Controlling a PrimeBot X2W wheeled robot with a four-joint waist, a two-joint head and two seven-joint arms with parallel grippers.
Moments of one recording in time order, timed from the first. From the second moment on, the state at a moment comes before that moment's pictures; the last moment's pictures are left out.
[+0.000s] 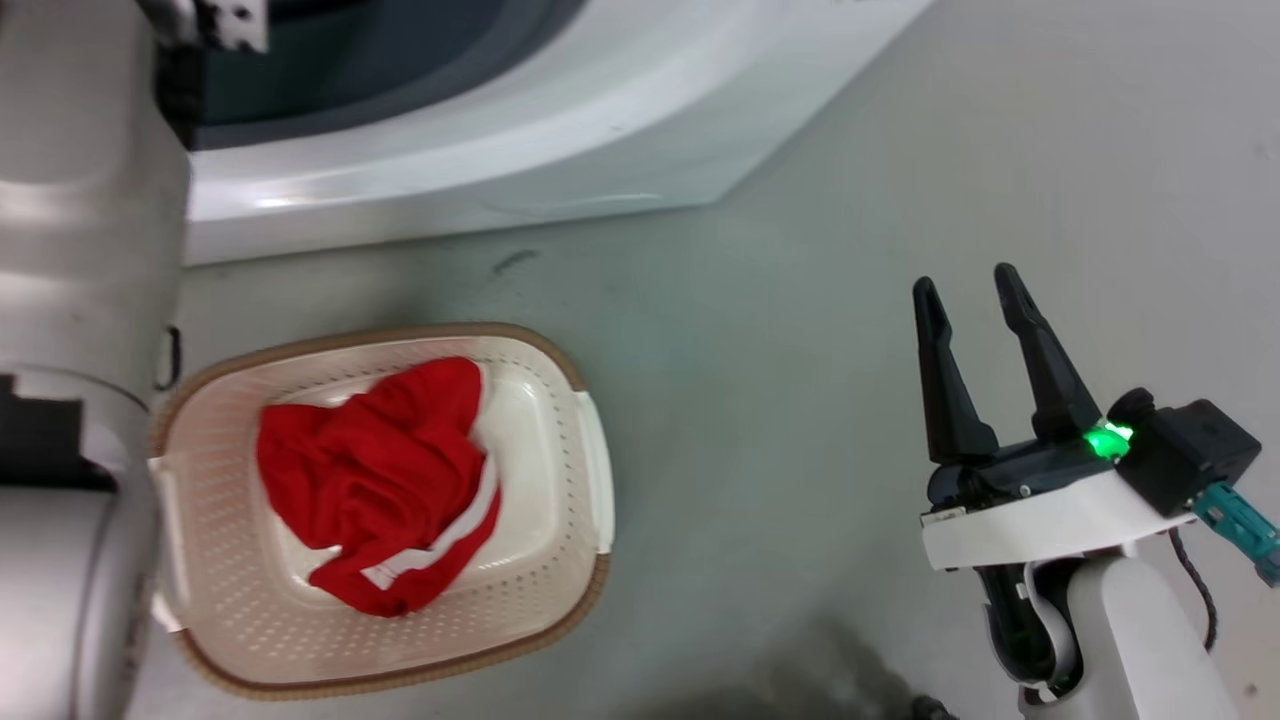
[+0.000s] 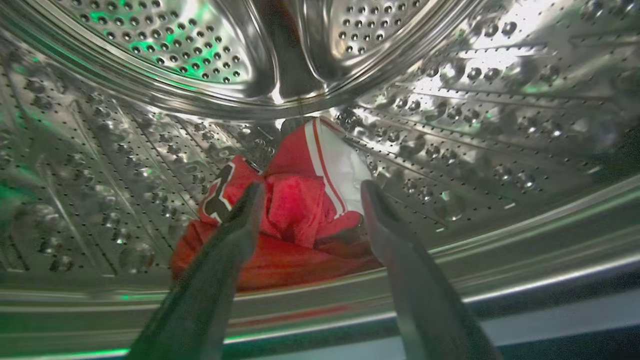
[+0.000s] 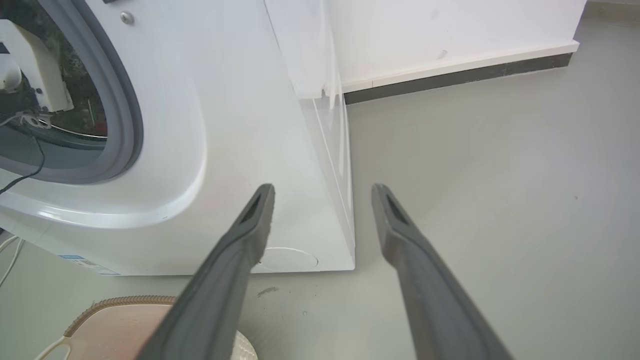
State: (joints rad) left arm -1.39 0.28 -0.25 1.17 -0.06 0.07 -0.05; right arm -0.24 -0.05 0.15 0.04 0.30 0.13 -0.25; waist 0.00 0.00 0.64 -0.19
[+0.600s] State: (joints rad) left arm -1.64 0.43 -0.34 1.23 0.01 0.08 0.24; right arm -0.29 -0.05 0.24 0.06 0.39 0.13 -0.26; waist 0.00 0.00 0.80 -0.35
